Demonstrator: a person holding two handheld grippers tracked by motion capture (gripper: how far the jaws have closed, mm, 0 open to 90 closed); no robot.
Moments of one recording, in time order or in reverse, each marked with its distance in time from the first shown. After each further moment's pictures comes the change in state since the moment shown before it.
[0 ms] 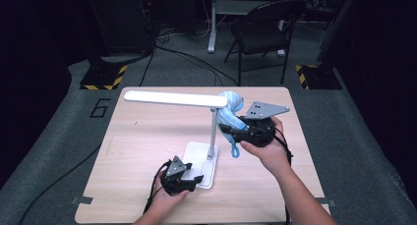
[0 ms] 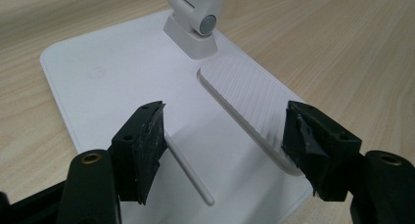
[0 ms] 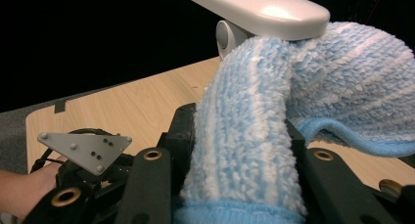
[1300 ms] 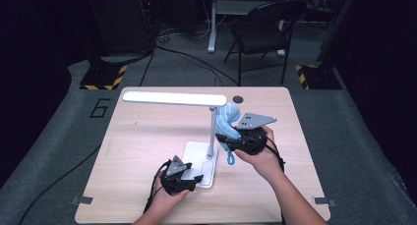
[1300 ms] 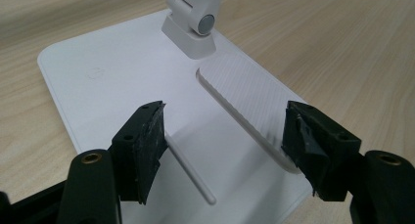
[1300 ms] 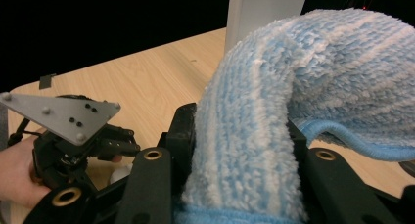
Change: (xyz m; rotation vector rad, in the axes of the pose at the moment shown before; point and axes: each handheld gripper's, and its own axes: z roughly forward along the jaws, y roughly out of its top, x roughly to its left) left arm 0.000 0.000 0.001 -0.001 0.004 -0.007; right arm 0.002 -0.041 0.030 0.070 -0.008 0.004
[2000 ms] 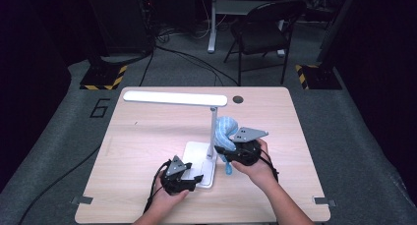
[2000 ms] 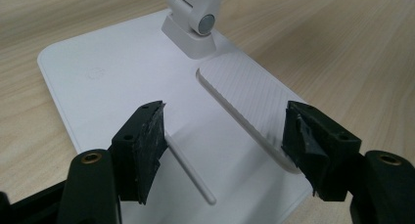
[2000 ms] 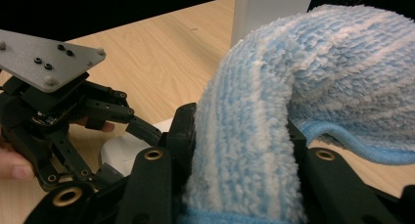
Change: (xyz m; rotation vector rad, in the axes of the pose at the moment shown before) left arm 0.000 0.000 0.000 0.001 -0.001 0.001; right arm 0.004 -0.048 0.027 0.035 0.003 0.027
